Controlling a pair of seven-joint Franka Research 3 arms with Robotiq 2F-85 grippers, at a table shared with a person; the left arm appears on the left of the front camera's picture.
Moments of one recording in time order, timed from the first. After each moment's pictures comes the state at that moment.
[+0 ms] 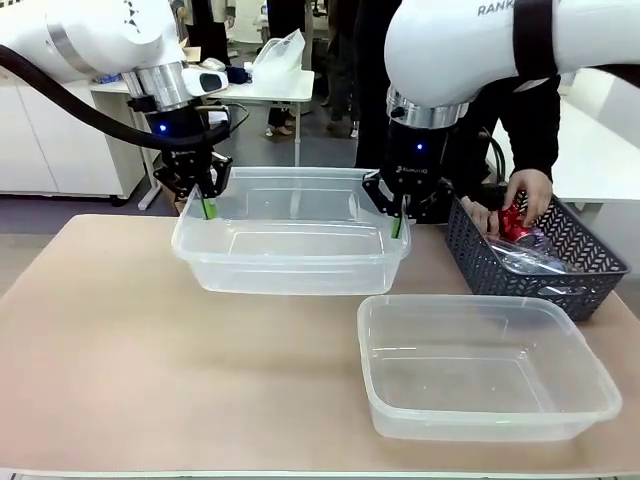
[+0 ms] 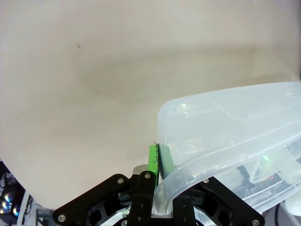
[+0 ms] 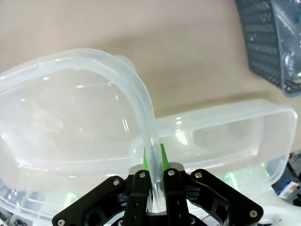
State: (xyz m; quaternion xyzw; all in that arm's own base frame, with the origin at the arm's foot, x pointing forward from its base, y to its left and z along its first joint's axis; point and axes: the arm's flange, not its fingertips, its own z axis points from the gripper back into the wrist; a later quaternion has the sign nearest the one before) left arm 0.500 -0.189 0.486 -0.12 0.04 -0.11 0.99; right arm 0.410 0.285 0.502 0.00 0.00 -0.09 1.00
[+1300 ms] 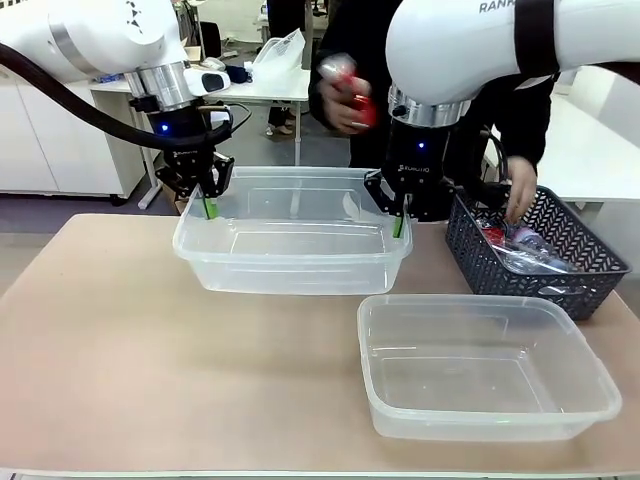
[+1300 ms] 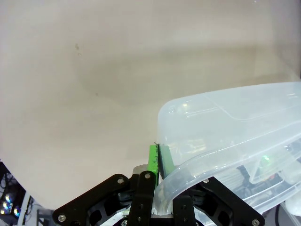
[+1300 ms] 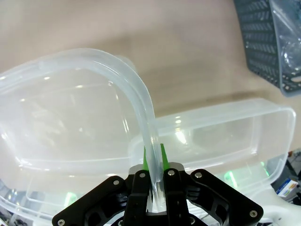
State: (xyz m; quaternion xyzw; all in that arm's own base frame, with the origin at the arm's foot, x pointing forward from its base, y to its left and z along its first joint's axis) left arm 0.501 -0.191 0.485 -0.12 0.04 -0.11 0.99; right arm 0.410 0.284 0.503 0.00 0.00 -0.09 1.00
